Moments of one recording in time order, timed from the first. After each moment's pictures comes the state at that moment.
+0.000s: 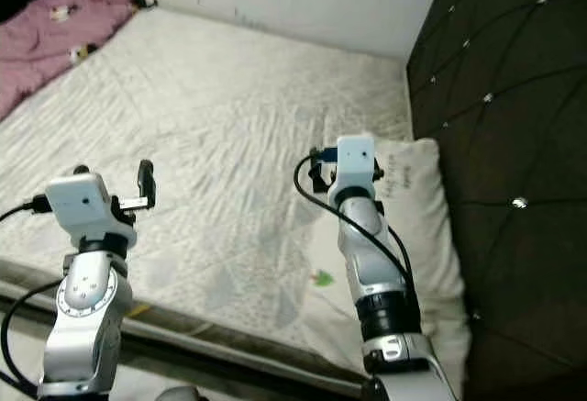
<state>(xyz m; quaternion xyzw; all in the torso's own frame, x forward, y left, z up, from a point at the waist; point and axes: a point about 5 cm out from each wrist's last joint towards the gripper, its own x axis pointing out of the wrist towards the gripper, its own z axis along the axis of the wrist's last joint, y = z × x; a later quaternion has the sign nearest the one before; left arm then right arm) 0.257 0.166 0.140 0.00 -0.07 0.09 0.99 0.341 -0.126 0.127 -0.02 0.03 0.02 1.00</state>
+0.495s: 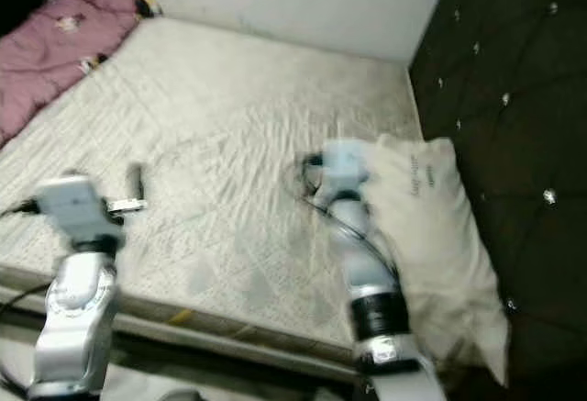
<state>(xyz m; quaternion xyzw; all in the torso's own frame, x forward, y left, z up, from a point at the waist) 0.258 0.173 0.139 0.00 -0.07 0.11 0.99 0.339 -0.112 0.123 -0.02 0.04 0.05 1.00</state>
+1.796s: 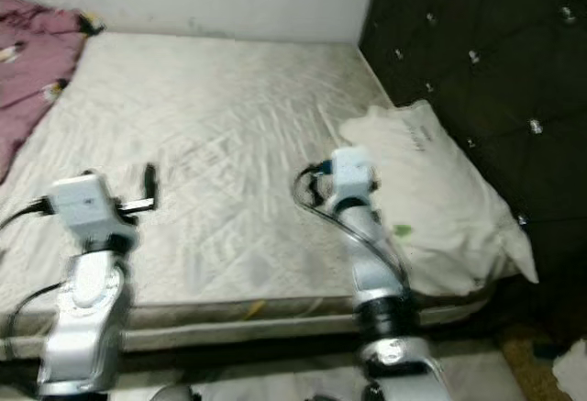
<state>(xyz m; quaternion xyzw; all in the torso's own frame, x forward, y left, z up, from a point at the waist) 0.257 0.172 0.135 -0.02 -0.05 0.11 0.99 0.338 -0.110 0.114 -0.03 0.06 0.07 1.00</state>
